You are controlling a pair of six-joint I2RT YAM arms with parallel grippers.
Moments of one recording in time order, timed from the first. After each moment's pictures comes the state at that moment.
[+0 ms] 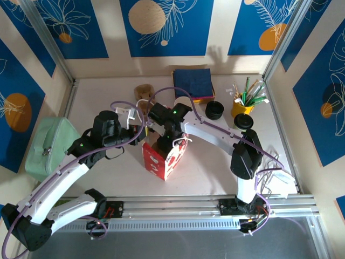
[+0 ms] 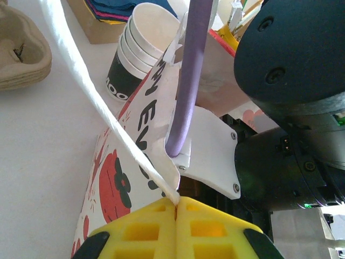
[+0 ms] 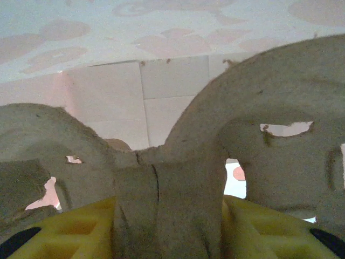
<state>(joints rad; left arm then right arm) -0.58 0.94 0.94 -0.53 0.28 -0.53 0.93 1.86 1.70 -1.24 -0.02 0.01</state>
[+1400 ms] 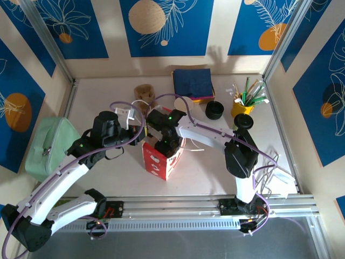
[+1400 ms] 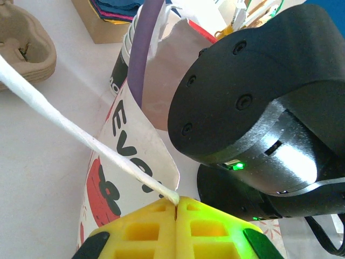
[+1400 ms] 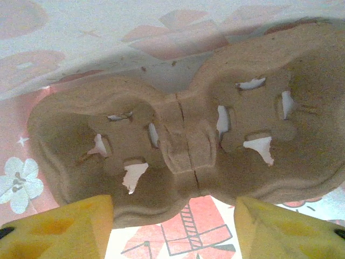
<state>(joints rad) -0.58 0.93 0.93 -0.53 0.27 -0.53 0.94 1.91 1.62 -1.13 -0.04 0.03</state>
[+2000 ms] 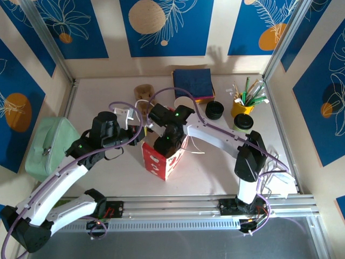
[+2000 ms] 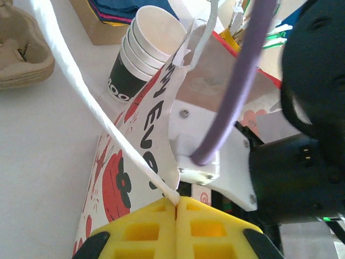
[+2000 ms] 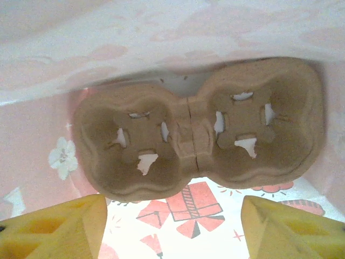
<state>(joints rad) -0.58 0.92 0.93 -0.53 0.27 -0.54 0.95 1.81 1.67 -1.18 -0.05 0.02</state>
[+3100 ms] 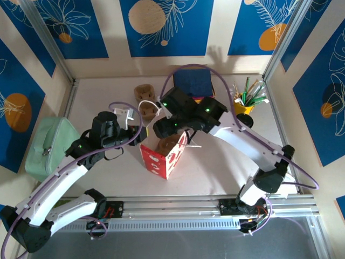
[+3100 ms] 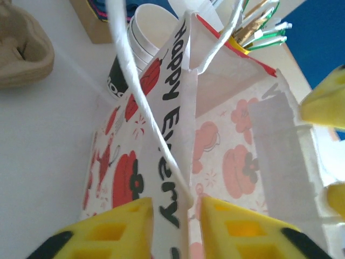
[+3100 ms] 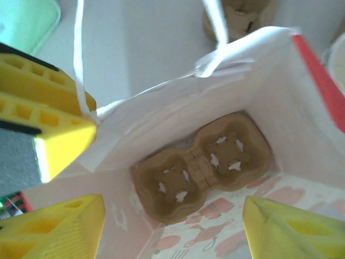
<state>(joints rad) -0.58 0.92 0.94 -0.54 0.27 -0.54 0.98 1.57 1.85 -1.21 0.09 0.40</state>
